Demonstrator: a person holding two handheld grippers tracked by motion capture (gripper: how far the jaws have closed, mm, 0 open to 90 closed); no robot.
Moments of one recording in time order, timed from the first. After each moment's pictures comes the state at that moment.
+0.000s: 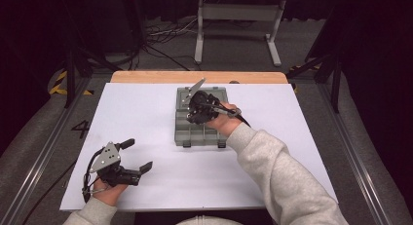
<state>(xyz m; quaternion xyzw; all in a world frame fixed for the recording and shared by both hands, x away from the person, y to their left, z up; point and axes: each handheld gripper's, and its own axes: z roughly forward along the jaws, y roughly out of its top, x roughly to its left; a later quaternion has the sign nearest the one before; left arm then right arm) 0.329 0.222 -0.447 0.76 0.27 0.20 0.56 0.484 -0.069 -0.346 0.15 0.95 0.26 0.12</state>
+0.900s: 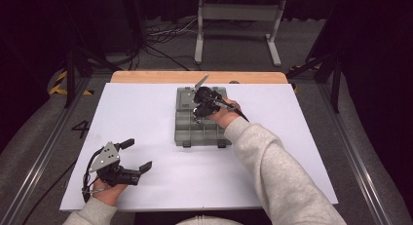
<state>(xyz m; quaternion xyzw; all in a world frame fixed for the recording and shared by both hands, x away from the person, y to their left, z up) 0.329 0.223 -0.447 0.76 0.28 0.20 0.56 0.533 -0.080 -0.383 0.20 0.94 0.23 0.12</state>
